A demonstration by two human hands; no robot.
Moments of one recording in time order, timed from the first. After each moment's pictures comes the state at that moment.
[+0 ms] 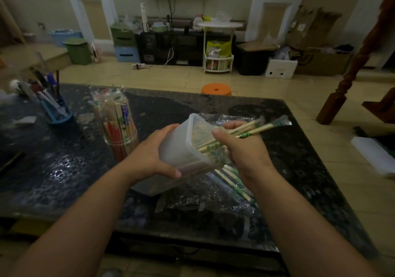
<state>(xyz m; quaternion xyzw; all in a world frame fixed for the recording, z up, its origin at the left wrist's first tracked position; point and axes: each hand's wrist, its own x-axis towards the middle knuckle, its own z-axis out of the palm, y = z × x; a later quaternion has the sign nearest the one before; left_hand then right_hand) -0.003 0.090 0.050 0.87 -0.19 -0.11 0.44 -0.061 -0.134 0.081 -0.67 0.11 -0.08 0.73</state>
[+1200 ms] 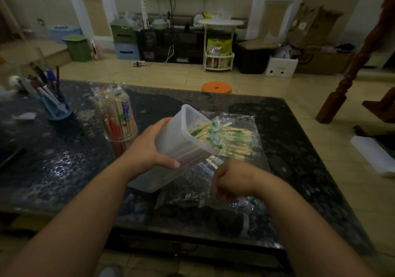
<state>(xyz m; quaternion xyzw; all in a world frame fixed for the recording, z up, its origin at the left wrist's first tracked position) -0.003 0.089 0.051 0.86 -0.15 -0.08 0.48 -0.063 -0.147 0.055 -0.90 -0.01 0.27 0.34</state>
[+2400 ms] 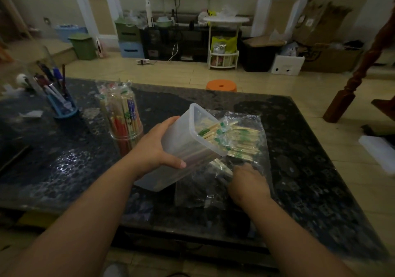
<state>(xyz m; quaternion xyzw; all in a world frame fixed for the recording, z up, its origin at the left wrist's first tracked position) 0.003 0.093 0.047 0.87 -0.16 -0.10 0.46 -0.054 -0.147 -0.014 -0.99 0.12 0.09 0.08</state>
